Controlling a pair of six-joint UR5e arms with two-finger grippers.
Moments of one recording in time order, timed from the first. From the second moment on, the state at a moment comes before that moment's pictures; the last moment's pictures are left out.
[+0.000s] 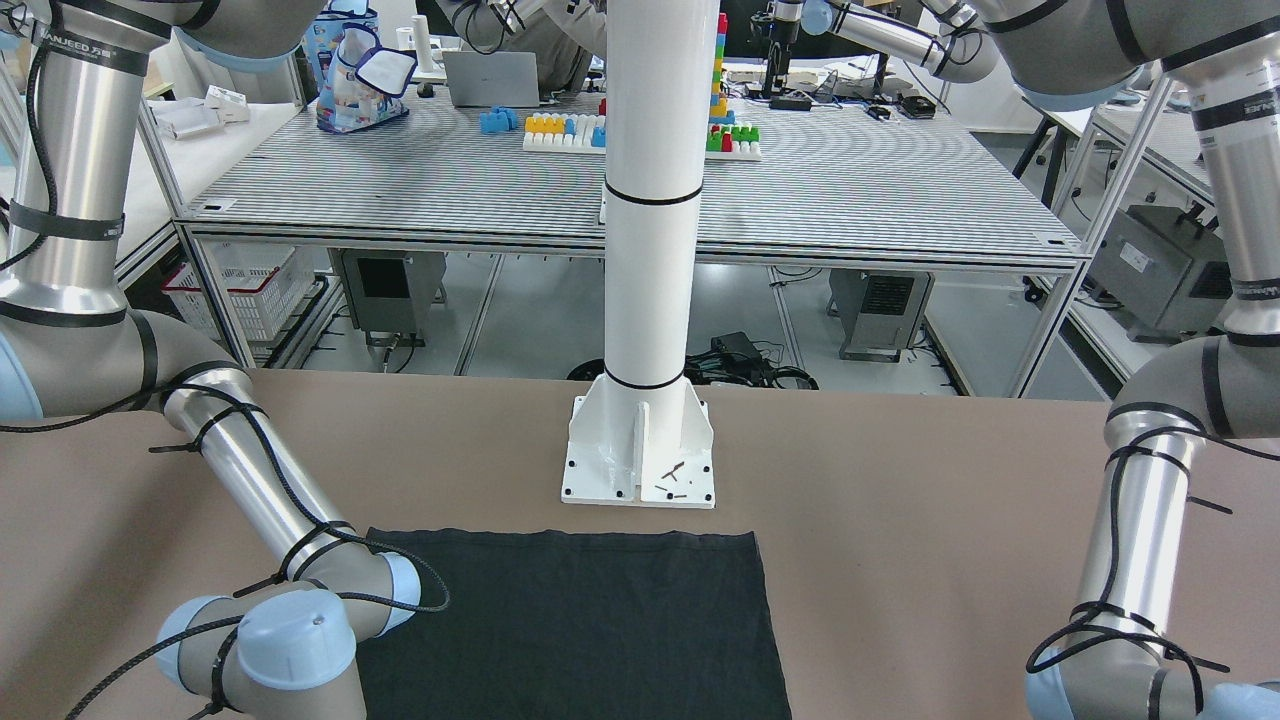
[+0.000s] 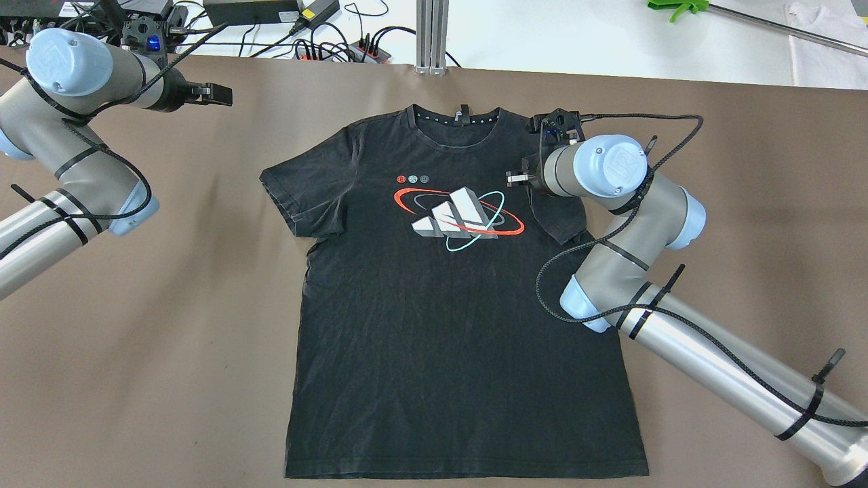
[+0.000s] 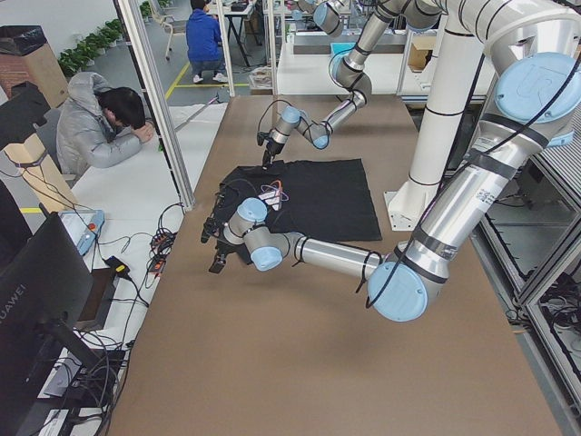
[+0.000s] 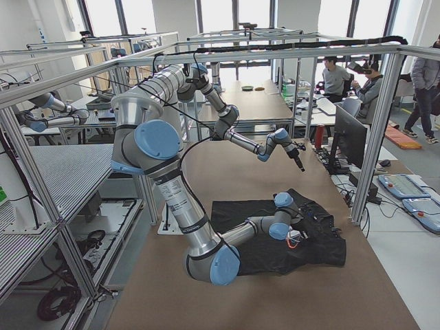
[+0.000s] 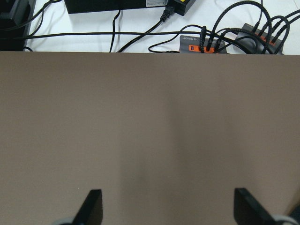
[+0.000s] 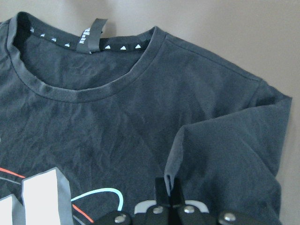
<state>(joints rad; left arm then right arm) -1.05 -2.17 -1.16 -2.39 -1.83 -0.93 0.79 -0.91 1.28 -0.89 1.71 0.92</state>
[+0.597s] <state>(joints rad) -1.04 -2.18 -1.15 -2.39 -1.81 -0.93 0.77 -0.83 1.19 -0.89 1.68 0.97</state>
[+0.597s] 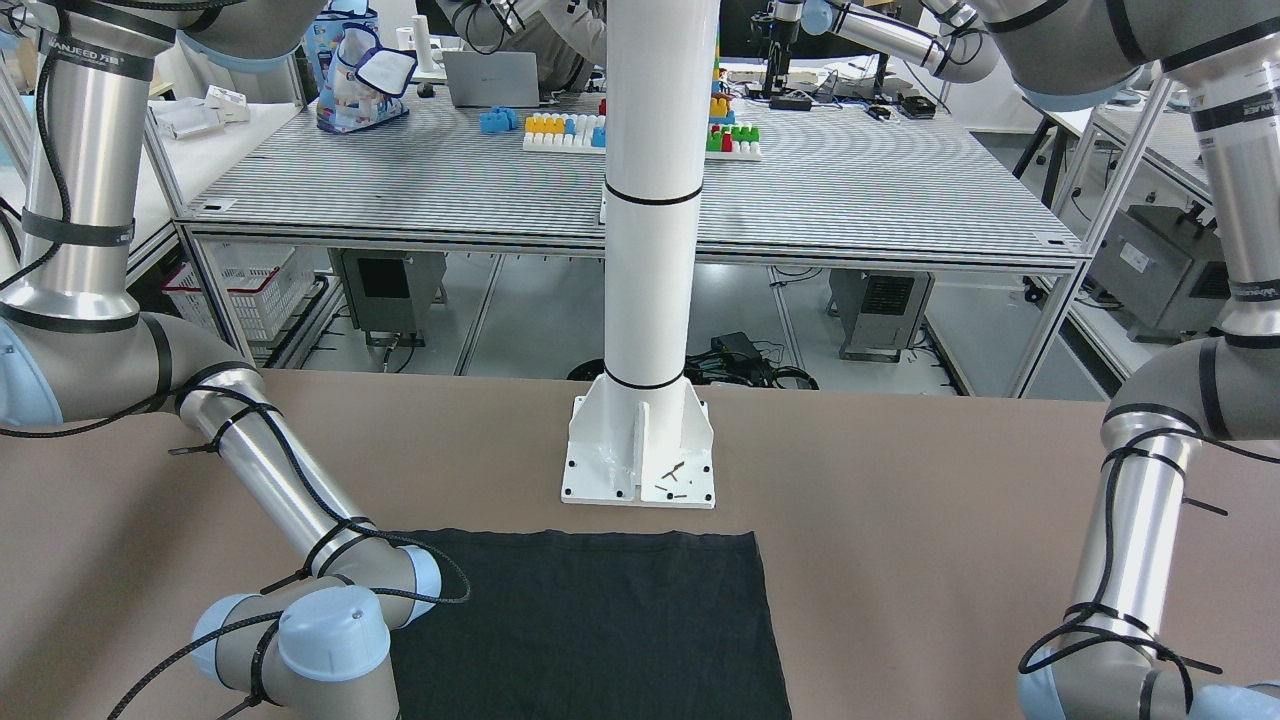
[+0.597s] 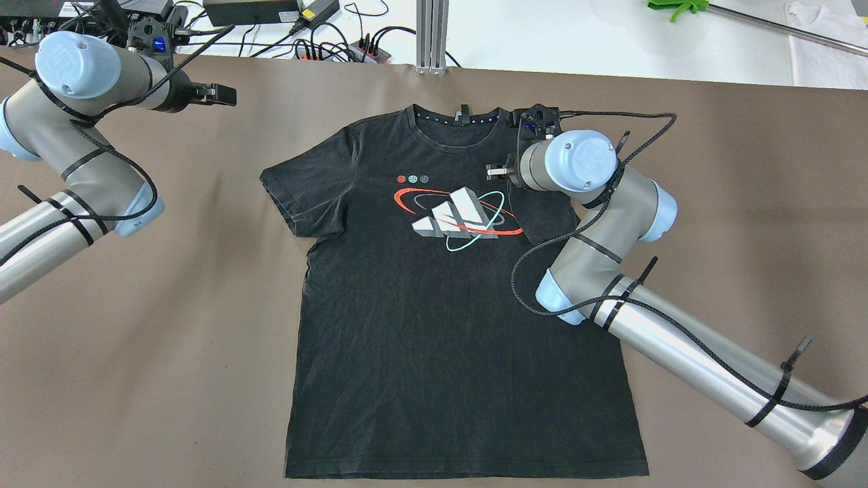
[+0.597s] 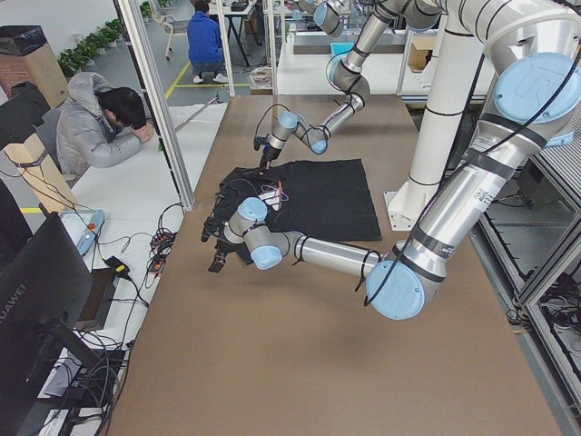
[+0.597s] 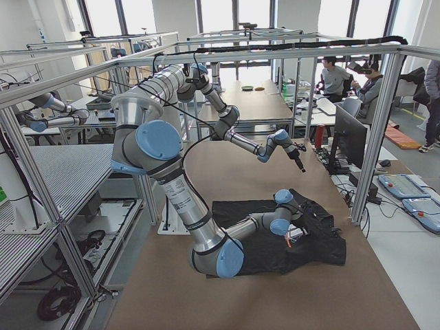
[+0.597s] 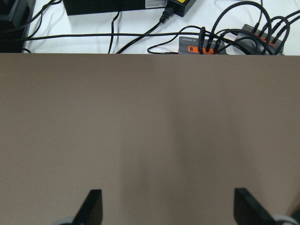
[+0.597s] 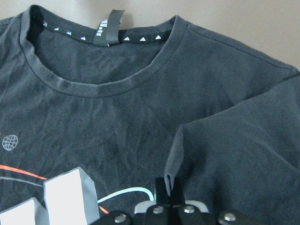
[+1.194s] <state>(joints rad) -1.04 -2.19 -1.15 -2.39 -1.81 -0.93 0.77 -0.79 1.14 -0.88 1.66 0.98</state>
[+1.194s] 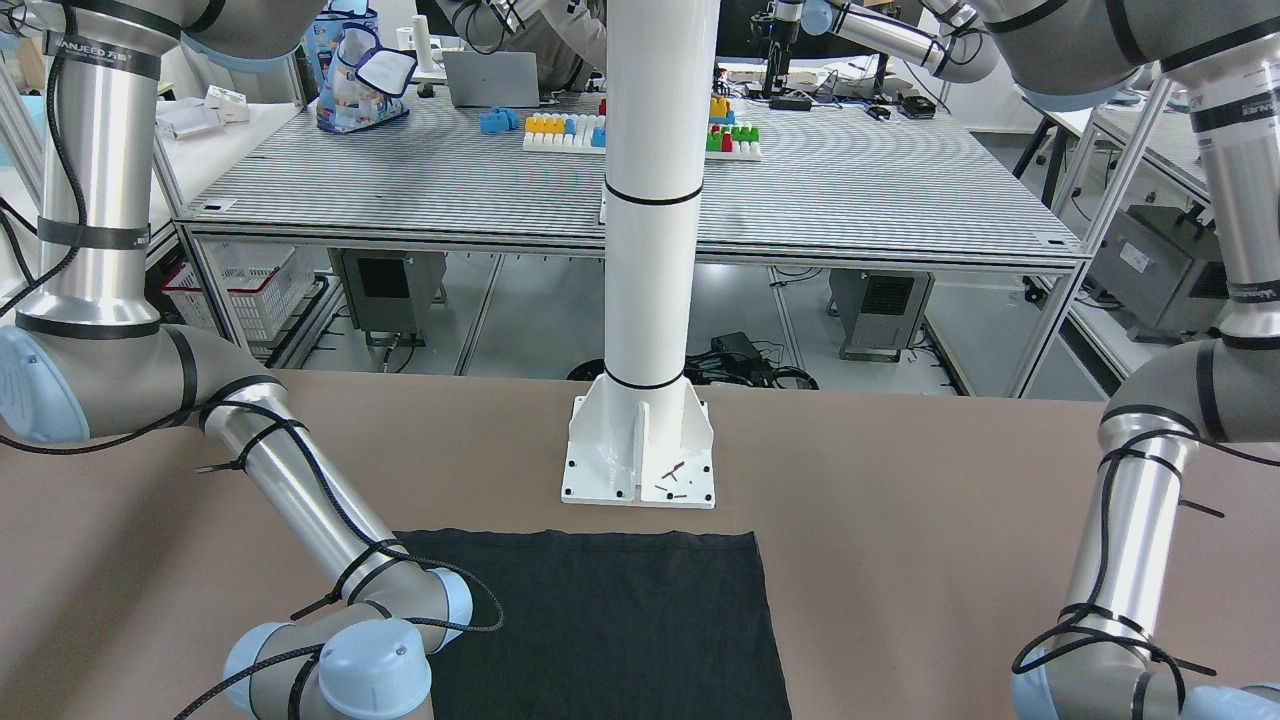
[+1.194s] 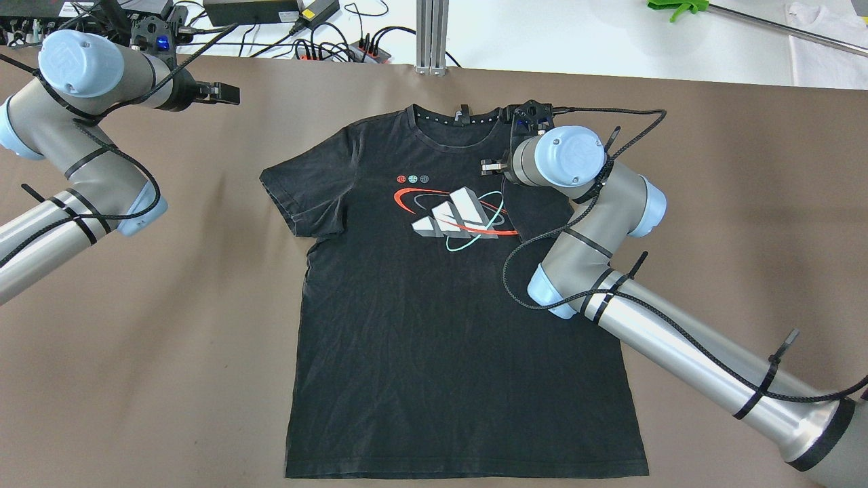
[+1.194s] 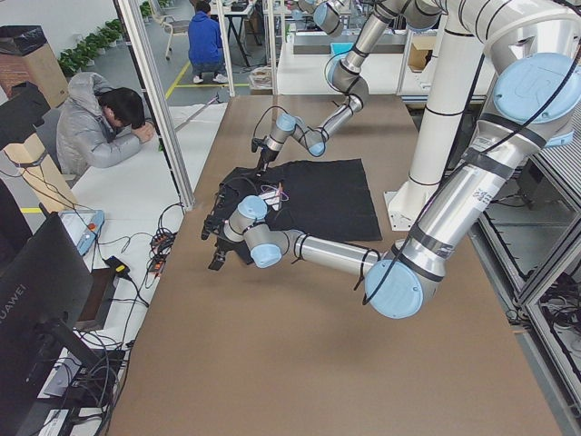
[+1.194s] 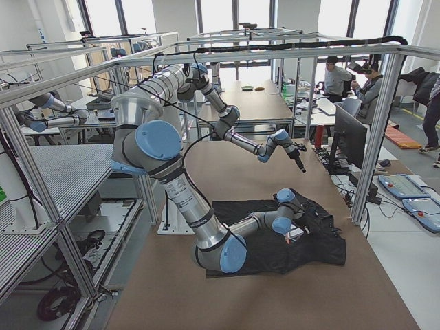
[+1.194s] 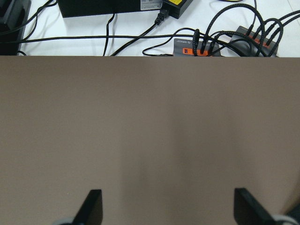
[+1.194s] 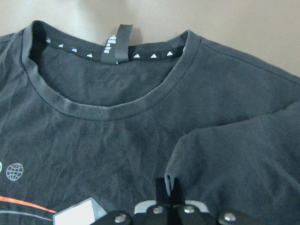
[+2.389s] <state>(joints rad) -0.92 -2.17 -1.19 -2.45 -1.81 -0.96 0.85 -0.90 1.29 -0.88 1.81 1.00</state>
